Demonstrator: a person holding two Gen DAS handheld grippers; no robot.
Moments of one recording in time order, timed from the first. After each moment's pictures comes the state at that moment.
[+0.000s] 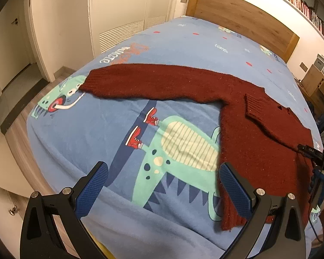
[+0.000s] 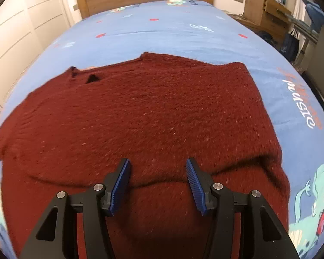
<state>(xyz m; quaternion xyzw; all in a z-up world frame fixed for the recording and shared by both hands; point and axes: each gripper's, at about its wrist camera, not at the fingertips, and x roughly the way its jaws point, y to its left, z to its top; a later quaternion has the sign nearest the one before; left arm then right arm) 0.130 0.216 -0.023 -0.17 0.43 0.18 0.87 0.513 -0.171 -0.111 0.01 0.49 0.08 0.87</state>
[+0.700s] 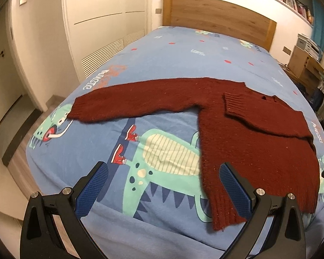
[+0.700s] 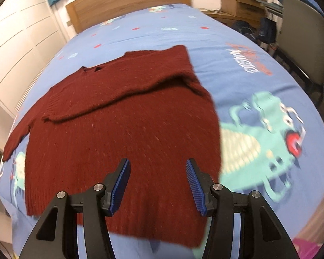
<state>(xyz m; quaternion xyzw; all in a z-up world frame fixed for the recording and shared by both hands) 0.138 0.175 -0.008 -0.09 0.41 0.13 0.90 0.326 -0.271 -0.051 0.07 0.48 0.05 0.87</state>
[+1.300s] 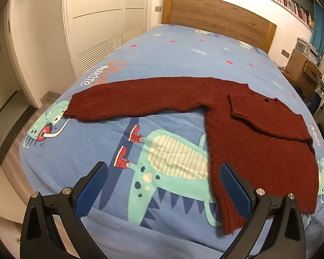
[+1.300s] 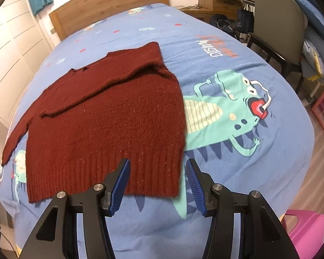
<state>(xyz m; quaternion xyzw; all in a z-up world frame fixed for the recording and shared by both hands) 0.145 0.210 -0.024 -0.11 0.41 0.12 0.90 0.256 -0.293 -0.032 0.09 0.49 0.00 0.87</state>
